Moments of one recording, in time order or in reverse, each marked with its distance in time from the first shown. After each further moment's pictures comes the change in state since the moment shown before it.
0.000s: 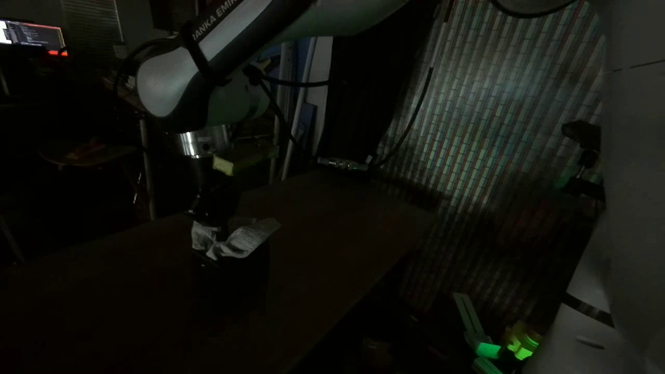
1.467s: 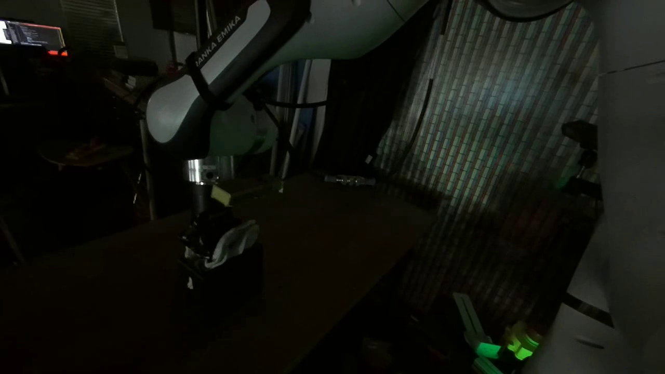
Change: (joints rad) arm -0.010 0.016 0.016 -0.116 0.185 0.147 -0.004
